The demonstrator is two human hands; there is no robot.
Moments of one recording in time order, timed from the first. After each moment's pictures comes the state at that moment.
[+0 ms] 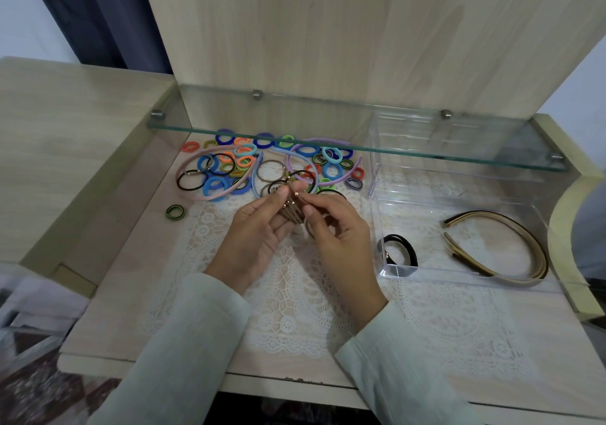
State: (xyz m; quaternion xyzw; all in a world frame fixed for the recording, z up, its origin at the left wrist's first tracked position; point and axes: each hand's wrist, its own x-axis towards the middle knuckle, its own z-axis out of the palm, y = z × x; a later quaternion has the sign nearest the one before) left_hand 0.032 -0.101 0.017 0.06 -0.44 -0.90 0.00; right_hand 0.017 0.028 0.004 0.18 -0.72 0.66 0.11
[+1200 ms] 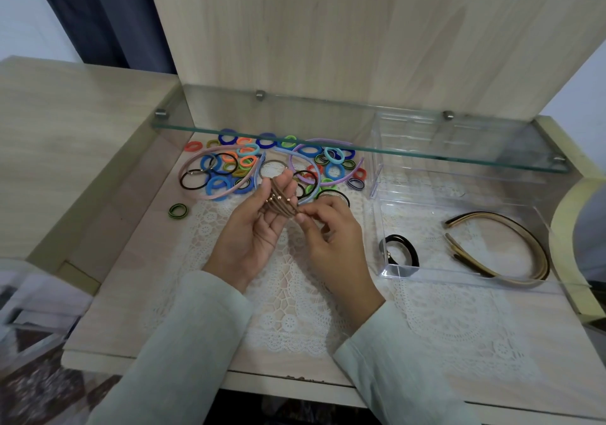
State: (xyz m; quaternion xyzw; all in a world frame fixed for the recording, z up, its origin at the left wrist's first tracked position) left_hand 0.033 -0.101 0.030 0.09 -0.30 -0.95 0.03; right_hand 0.013 0.022 -0.007 0.19 -0.78 0.58 0.14
